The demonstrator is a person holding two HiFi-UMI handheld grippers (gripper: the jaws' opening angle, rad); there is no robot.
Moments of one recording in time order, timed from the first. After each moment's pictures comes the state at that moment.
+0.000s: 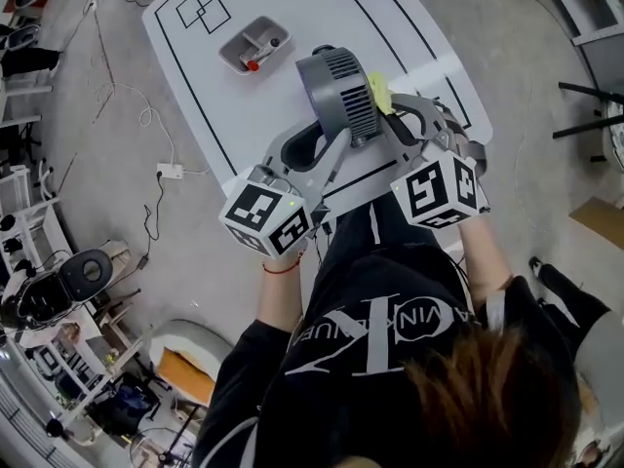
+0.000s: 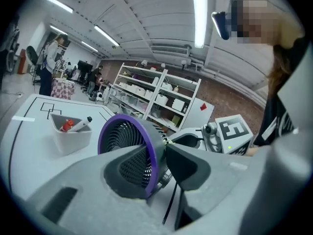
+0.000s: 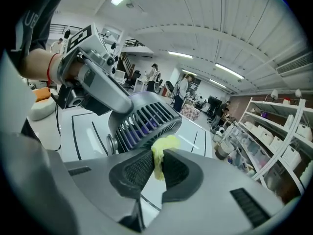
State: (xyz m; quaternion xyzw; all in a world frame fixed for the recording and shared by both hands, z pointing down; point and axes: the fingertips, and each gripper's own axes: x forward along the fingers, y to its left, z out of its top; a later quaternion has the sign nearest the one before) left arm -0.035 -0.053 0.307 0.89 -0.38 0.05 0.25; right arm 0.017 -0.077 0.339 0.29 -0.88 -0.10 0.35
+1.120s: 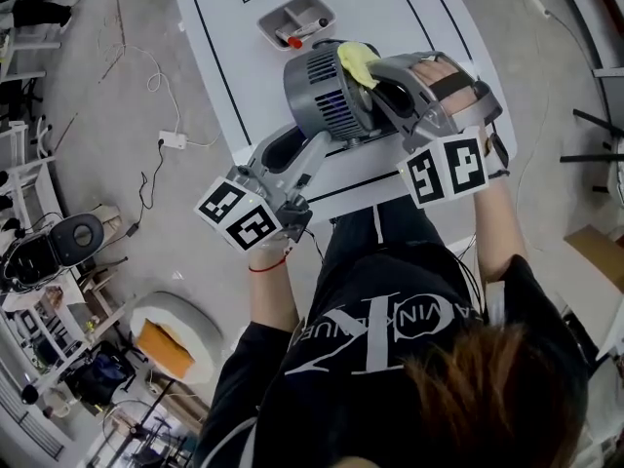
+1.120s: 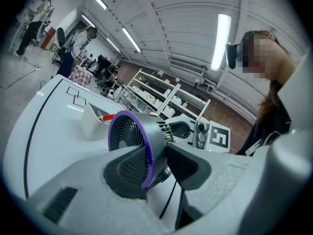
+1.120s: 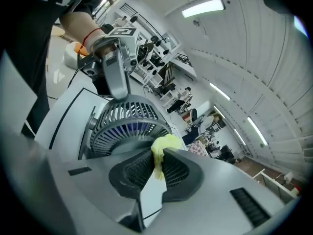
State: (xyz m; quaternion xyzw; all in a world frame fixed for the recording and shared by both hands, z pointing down) left arm -0.133 -0.032 0.319 0.84 -0.41 -0.05 0.34; right arm -0.084 -0.095 0.313 0.12 -0.85 -0.38 0.35
